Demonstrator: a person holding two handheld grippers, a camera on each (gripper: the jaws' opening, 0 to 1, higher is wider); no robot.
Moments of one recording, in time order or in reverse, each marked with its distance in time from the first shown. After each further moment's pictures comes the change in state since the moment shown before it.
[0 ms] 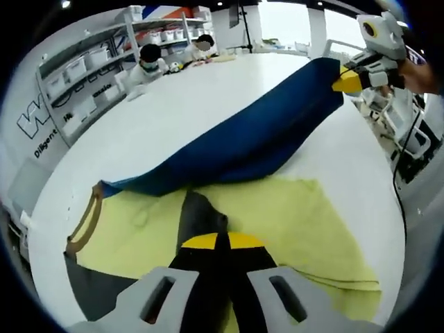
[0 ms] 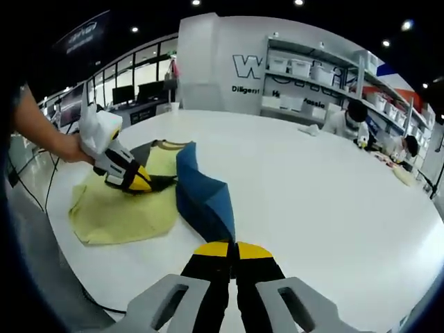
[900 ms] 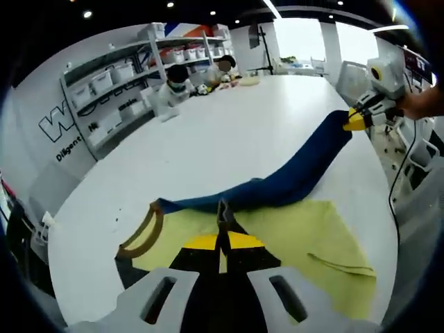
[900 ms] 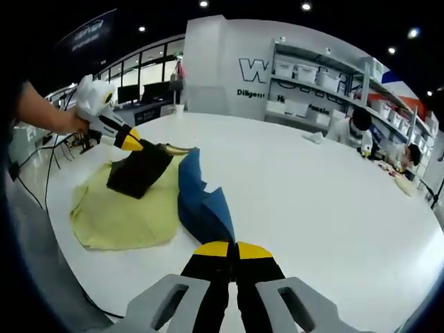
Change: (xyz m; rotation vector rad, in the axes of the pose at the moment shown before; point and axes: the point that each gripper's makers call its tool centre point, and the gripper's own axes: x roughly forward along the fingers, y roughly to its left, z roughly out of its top) left arm -0.078 0.069 0.032 -0.026 -0.114 0.135; right arm 0.002 0.002 0.018 -0.035 -0.021 0.017
